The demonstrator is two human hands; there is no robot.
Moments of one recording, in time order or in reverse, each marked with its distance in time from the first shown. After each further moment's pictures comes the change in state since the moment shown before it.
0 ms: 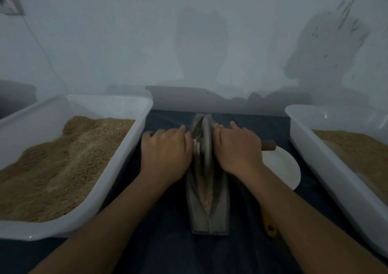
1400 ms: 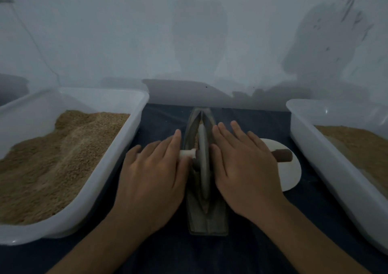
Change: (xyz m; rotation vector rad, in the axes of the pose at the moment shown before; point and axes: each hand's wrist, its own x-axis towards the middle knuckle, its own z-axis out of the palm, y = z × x) left_hand -0.066 -0.010 -0.022 -0.222 -0.001 0.041; right_hand -0.065 0.000 -0.007 0.014 0.194 -0.181
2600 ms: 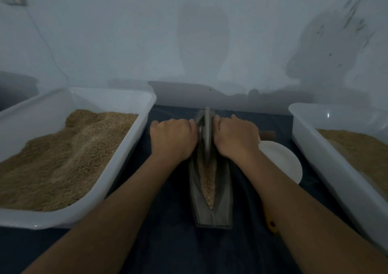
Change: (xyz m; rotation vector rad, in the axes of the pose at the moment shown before) left_hand 0.096 0.001 0.037 0.272 -0.021 -0.004; right_hand 0.088 0.013 0.031 -0.135 -0.167 0.144
